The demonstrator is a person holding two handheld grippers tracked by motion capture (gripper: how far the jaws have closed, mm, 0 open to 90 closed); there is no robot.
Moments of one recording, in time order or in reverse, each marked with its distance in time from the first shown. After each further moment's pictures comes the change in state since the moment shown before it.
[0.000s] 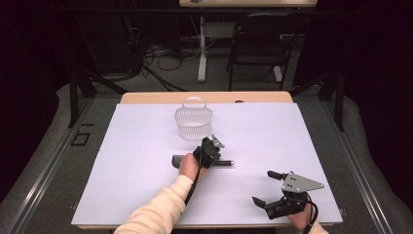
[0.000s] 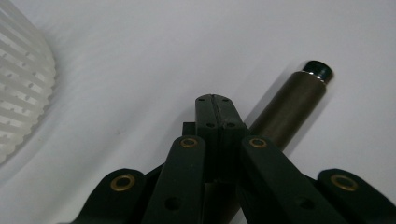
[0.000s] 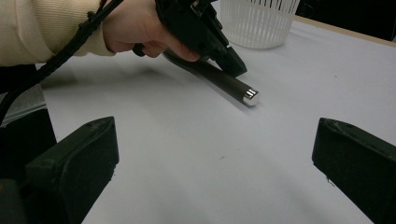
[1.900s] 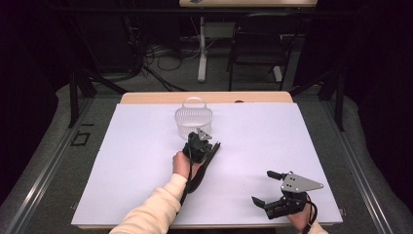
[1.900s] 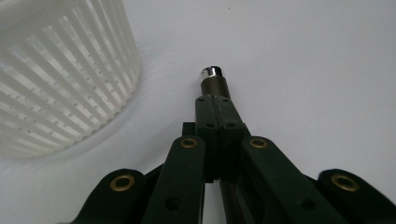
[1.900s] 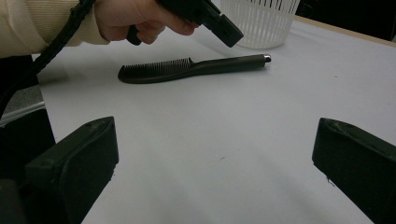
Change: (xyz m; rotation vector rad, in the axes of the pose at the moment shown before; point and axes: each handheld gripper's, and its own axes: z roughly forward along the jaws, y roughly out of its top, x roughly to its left) left arm 0.021 -0.006 -0.024 -0.134 0.096 -0.175; right arm 0.000 0.000 0.001 0.000 -0.004 -0.001
